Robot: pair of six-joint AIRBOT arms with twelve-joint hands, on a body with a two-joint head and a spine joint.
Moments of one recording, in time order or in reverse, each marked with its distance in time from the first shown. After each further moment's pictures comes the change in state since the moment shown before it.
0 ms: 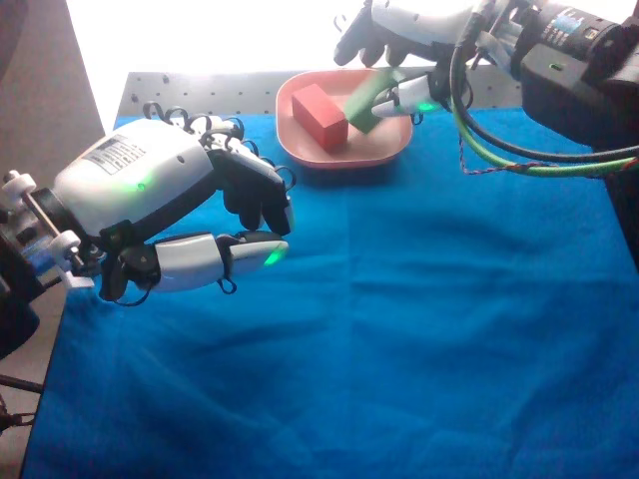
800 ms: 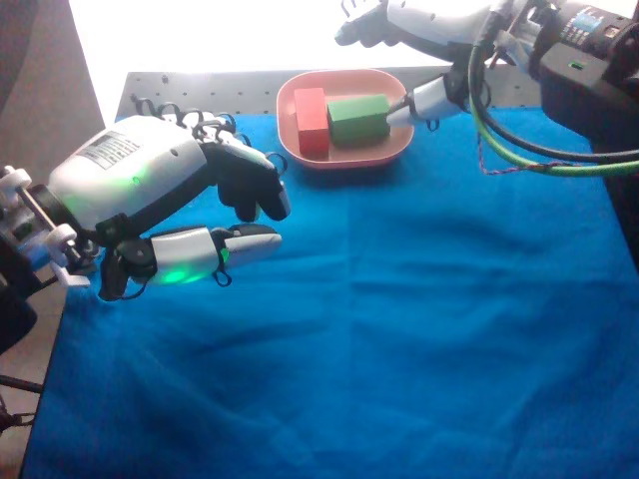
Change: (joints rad) left arm 0.001 0.000 0.008 -0.032 0.005 0.000; right arm -0.002 0.055 -0.055 -0.002 -0.014 0.004
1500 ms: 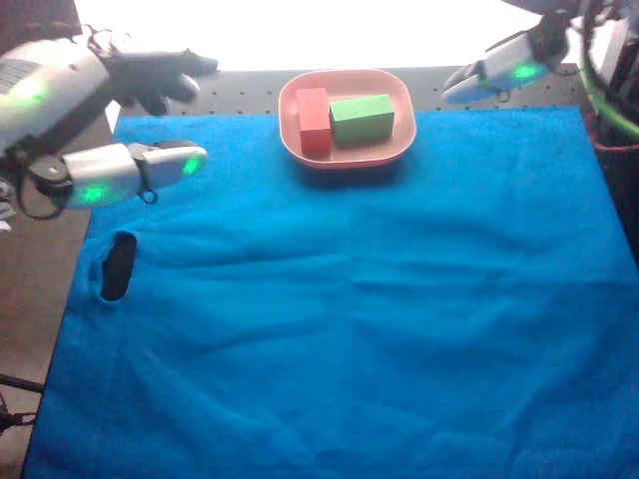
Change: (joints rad) left arm -0.020 0.107 0.026 -0.150 -0.020 0.047; right arm 0.056 0.265 -0.241 -0.047 0.075 0.001
